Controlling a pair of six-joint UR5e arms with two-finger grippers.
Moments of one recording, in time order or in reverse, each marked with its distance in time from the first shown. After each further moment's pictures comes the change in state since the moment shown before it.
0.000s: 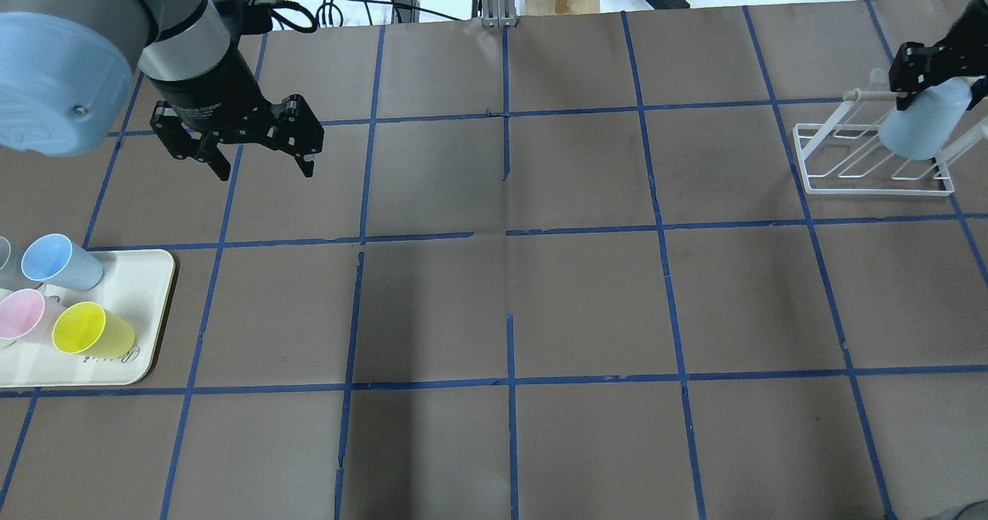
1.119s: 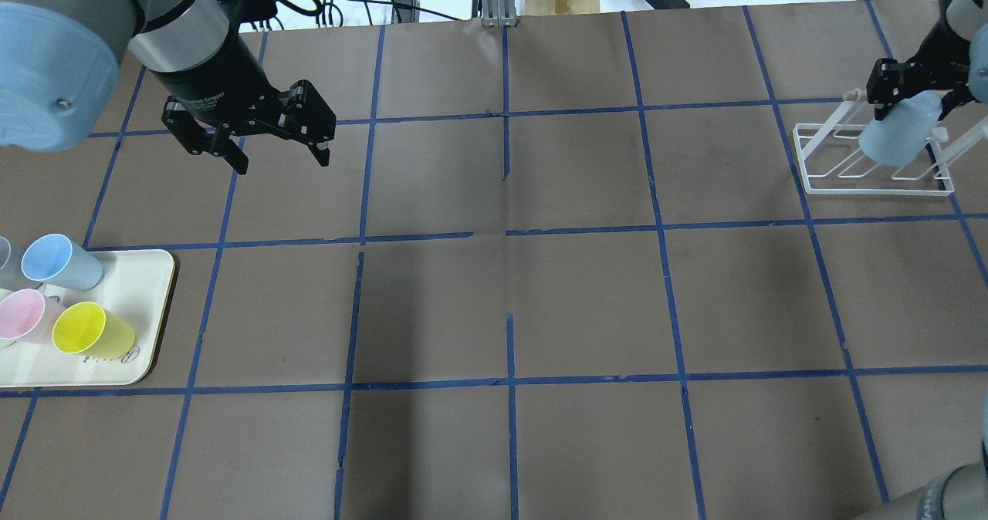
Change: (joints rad) left arm 0.020 0.008 0.009 -0.003 -0.090 0.014; right arm 0.006 0.073 0.031 -0.103 0.003 0.000
